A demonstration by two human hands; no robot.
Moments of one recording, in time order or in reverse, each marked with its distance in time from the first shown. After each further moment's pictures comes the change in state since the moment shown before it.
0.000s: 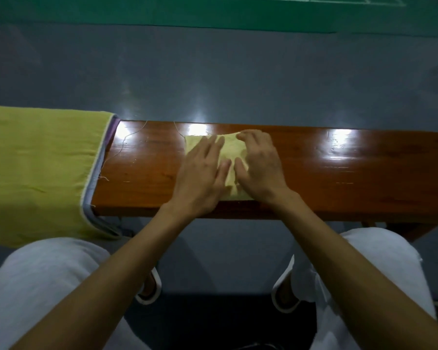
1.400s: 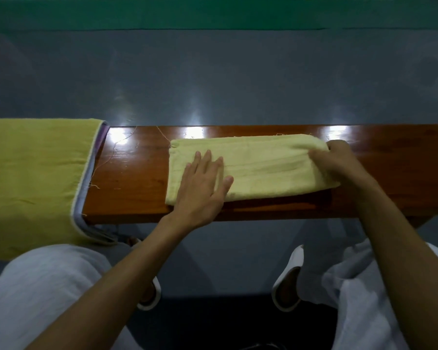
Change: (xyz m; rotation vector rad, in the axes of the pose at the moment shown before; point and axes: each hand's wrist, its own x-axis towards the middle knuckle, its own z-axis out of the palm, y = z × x) left_hand -0.011 0.000 0.023 -0.077 -0.206 -0.062; right_hand -0.003 0.133 -0.083 0.182 -0.118 0.801
